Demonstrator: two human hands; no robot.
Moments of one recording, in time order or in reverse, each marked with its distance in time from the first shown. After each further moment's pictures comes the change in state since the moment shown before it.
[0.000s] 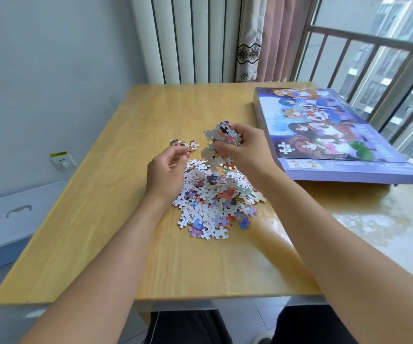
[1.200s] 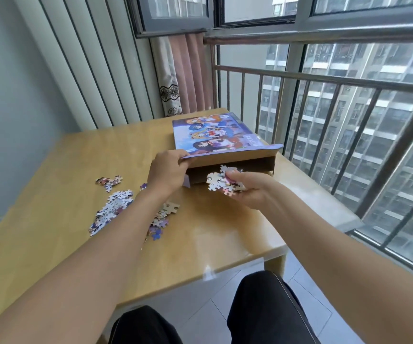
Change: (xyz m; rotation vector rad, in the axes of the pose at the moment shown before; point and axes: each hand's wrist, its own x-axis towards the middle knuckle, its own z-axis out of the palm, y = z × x) left_hand -0.010 0.125 0.150 0.458 -0.270 0.356; right_hand -0.084 0.001 -0.189 0.791 0.276 0.766
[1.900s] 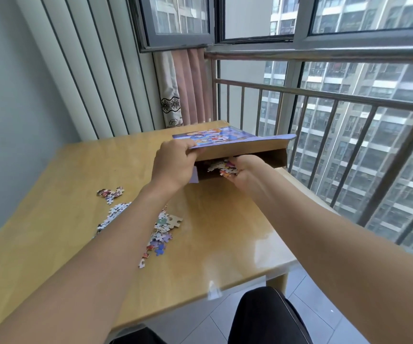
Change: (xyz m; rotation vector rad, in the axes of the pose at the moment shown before) left_hand 0.021 0.040 -0.032 -0.039 0.098 0.096; right_hand 0.007 -0.042 0.058 0.106 0.117 -0.200
